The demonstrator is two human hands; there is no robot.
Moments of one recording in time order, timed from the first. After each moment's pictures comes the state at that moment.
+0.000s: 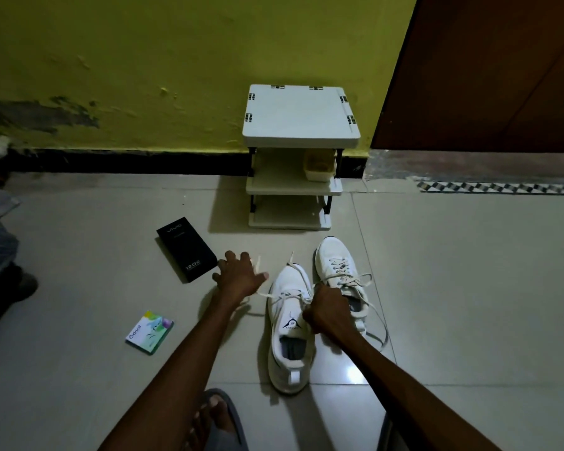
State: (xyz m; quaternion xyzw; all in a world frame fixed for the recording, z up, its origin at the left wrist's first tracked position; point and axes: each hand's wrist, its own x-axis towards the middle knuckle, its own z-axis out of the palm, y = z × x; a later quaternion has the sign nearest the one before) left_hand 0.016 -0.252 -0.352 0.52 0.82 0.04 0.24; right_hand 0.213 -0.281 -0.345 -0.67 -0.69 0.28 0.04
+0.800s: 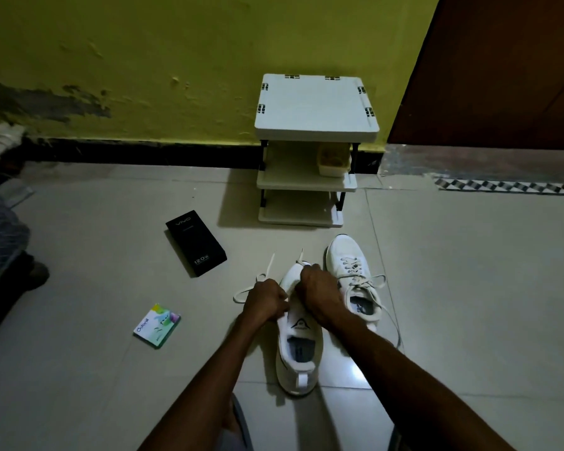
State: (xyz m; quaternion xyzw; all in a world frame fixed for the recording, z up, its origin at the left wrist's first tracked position) left_hand 0.051 -0.280 -0.372 0.54 0.76 0.07 0.36; right_hand 0.178 -0.241 -0.367 -0.57 -0.80 0.15 0.01
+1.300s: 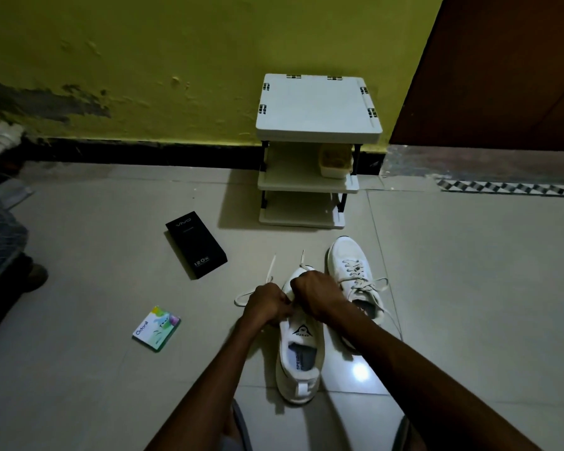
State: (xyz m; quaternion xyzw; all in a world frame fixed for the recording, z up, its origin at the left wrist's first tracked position) left_hand 0.049 -0.278 -0.374 0.53 0.75 0.08 0.39; right_hand 0.181 -0.227 -0.376 -0.41 -0.91 0.05 -0.08
